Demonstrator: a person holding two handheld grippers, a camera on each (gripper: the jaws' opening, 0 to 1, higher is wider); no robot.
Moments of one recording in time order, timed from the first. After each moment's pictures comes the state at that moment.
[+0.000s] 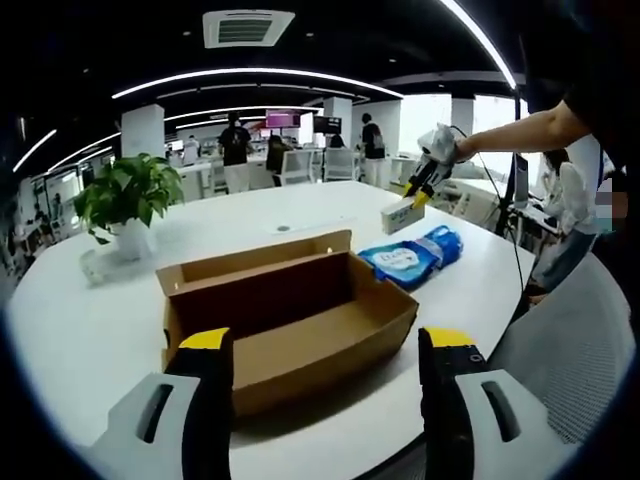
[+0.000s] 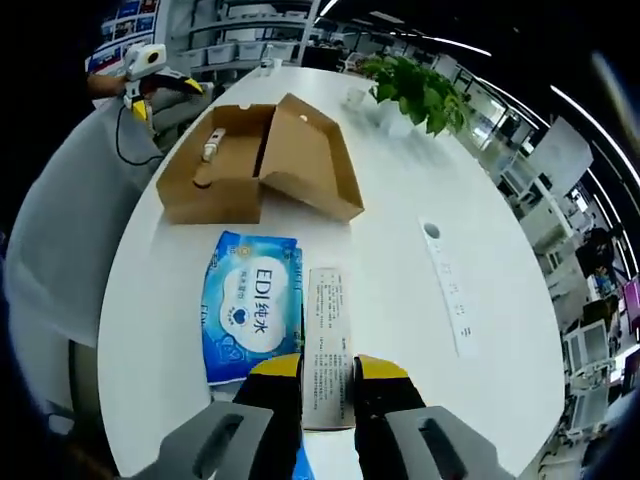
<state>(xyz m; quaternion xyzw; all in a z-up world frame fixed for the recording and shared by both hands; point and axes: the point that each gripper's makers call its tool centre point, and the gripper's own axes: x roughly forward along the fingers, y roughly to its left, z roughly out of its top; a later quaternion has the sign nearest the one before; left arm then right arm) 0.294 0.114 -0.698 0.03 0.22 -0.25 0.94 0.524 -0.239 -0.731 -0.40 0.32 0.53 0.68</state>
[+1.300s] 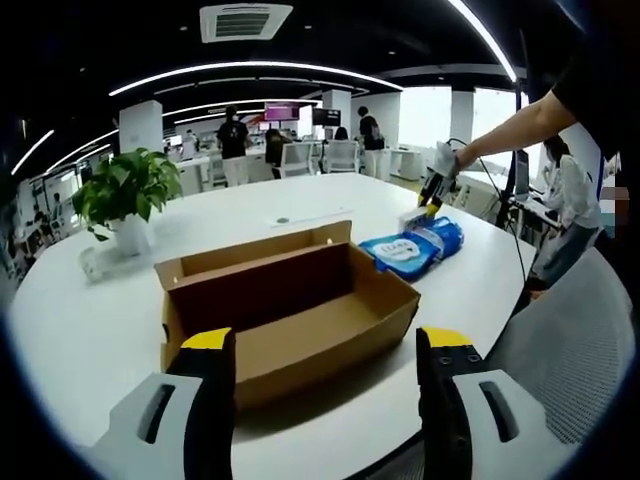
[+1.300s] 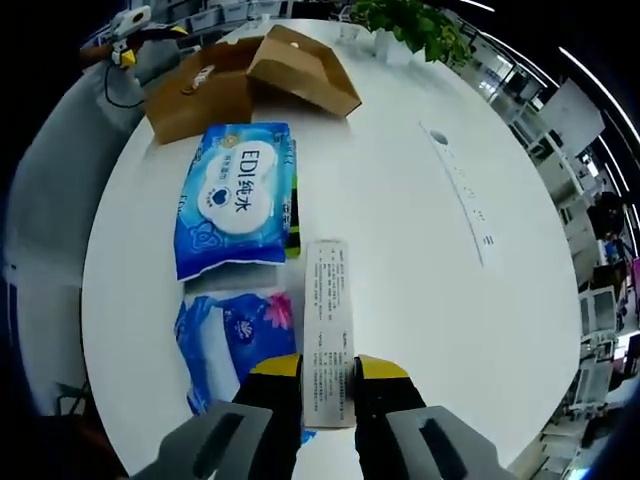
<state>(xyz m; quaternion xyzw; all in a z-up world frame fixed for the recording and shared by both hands) 0.294 0.114 -0.703 0.04 0.23 -0.25 0.94 0.526 -0.325 -0.799 -0.45 0.41 0.49 0.62</state>
